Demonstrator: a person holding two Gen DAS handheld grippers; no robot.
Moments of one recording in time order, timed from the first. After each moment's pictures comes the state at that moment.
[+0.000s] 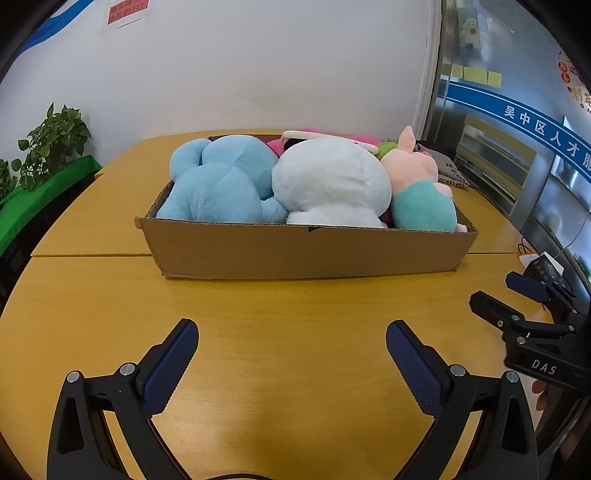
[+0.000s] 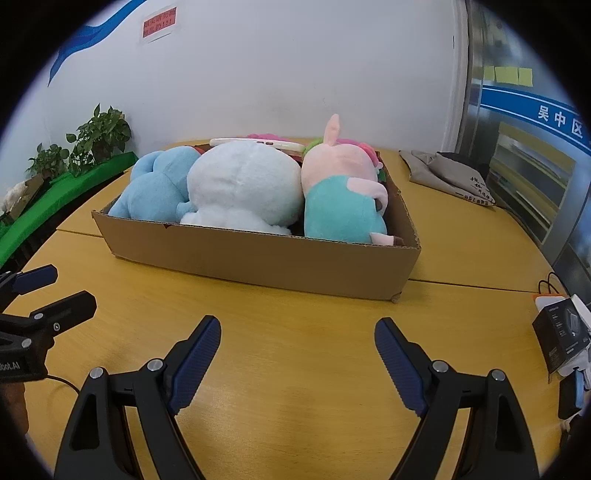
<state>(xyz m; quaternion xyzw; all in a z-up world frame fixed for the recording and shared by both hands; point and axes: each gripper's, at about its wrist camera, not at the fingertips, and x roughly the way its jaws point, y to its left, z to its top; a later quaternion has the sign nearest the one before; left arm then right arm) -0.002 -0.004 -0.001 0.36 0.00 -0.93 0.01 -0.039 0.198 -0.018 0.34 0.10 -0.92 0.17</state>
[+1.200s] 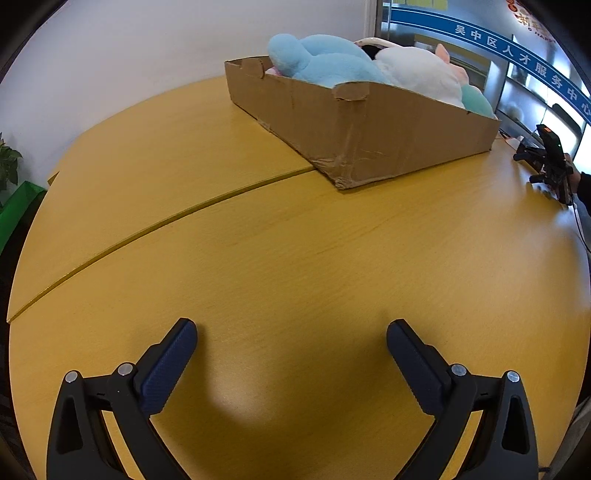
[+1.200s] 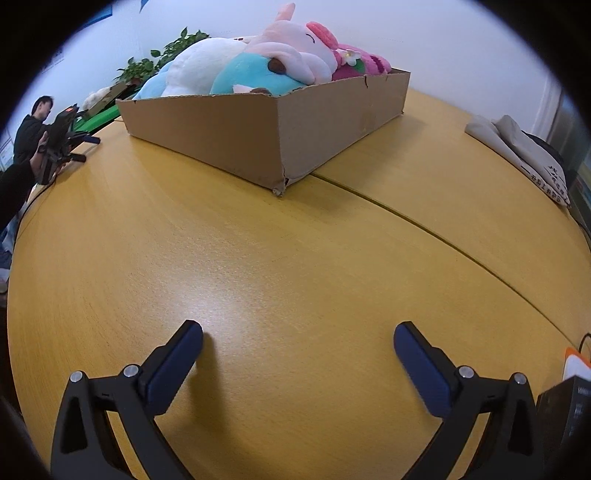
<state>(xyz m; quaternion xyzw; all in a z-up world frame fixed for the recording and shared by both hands) -0.002 -0.257 -0.104 0.44 -0.06 -0.88 -0.16 -0.136 0.351 -0.088 0.42 0.19 -0.81 0.38</state>
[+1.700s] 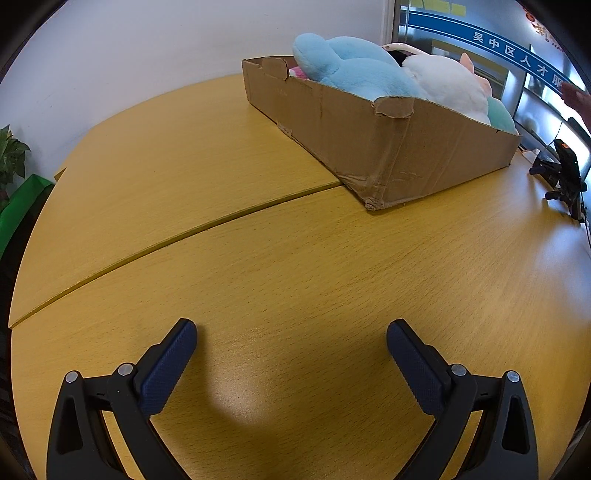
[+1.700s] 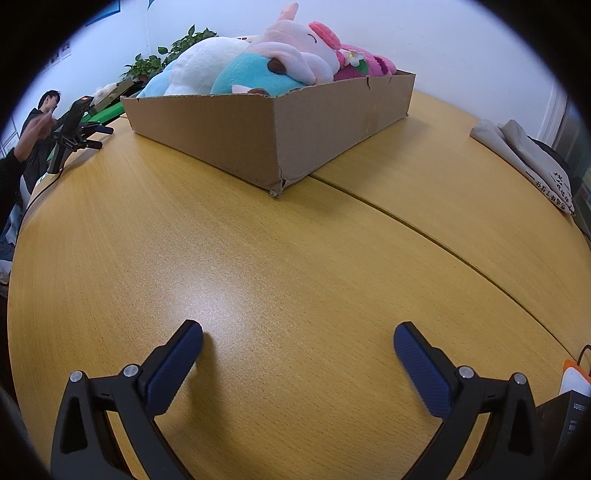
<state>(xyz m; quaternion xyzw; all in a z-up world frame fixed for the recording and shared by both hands) 0.017 -0.269 -0.105 0.44 -0.06 -0.88 -0.14 -0.160 0.357 -0.084 0.41 0.19 -0.80 0.39</state>
